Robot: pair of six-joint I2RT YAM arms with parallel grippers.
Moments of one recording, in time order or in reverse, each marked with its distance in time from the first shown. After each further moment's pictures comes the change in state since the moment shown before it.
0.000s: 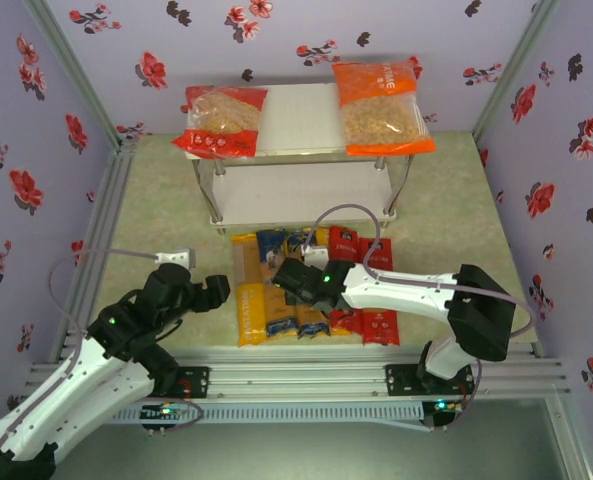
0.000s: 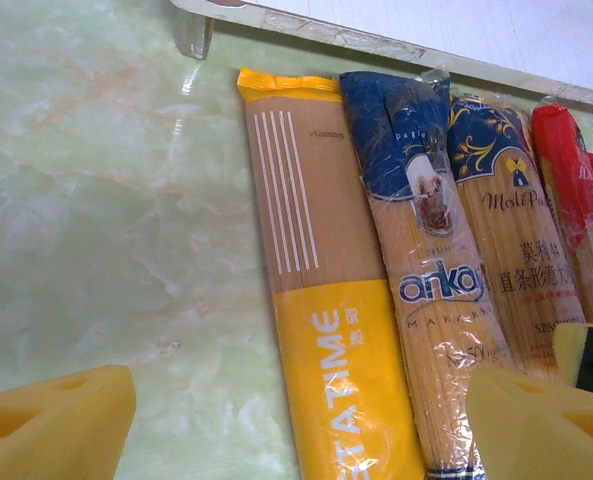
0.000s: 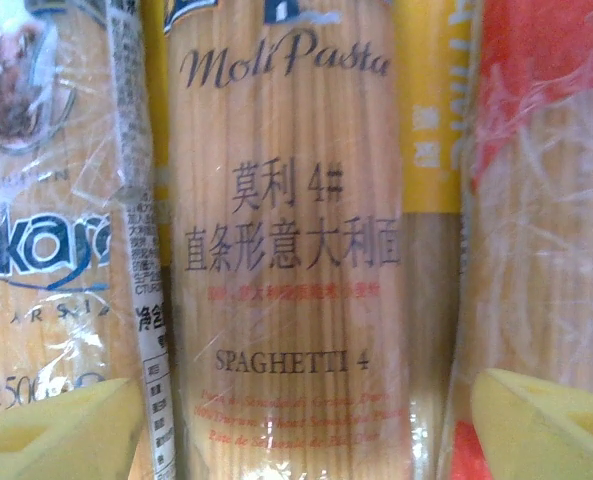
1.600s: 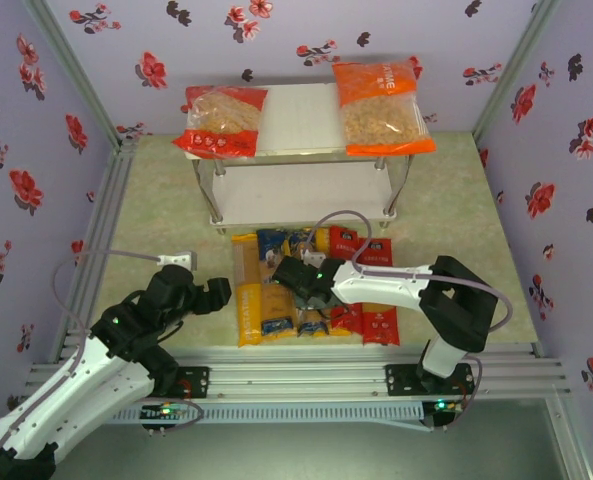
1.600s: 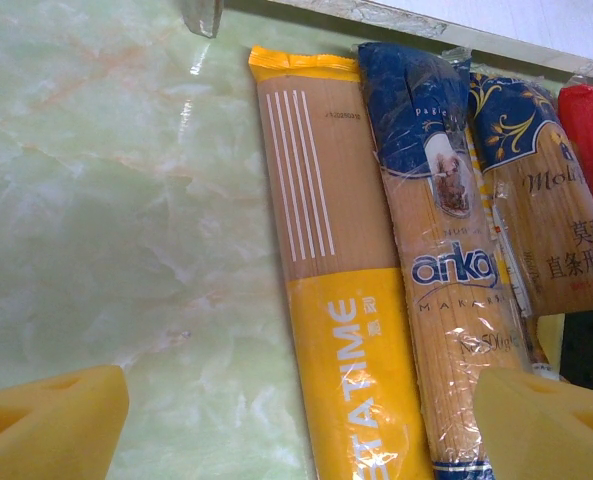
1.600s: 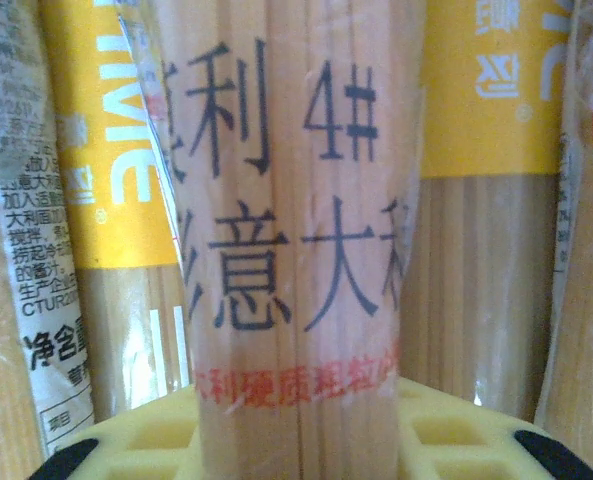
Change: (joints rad) left arm 0.000 0.003 -0.029 0.002 0.000 0.003; right arm -0.056 0.095 -0.033 0.076 -0.122 -0.004
